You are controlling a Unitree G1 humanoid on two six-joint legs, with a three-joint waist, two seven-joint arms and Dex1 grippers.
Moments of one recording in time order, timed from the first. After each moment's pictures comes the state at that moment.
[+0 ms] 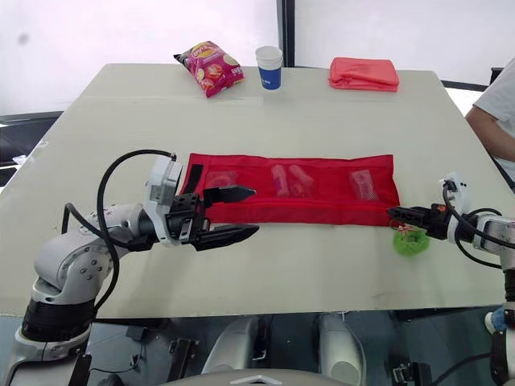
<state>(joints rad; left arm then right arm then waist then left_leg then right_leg) -0.26 0.68 0.11 -0.45 -0.88 0.72 -0.98 -0.42 -0.80 -0.20 0.35 0.59 0.99 1.02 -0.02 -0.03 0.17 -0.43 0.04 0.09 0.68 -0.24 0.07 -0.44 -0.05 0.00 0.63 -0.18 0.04</state>
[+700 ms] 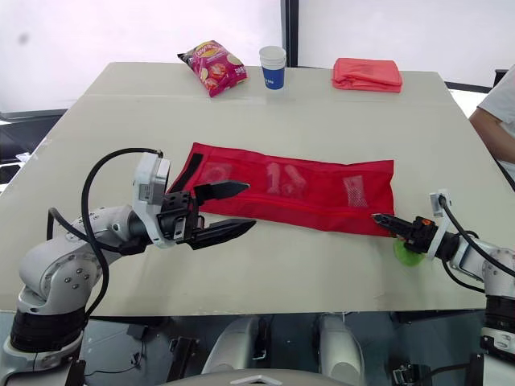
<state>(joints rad) -0.25 0.67 0.13 -0.51 -0.94 0.73 -0.89 -0.23 -0.62 -0.43 0.09 0.81 1.13 0.87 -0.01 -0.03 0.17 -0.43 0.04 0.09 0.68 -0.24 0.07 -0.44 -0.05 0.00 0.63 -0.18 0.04</state>
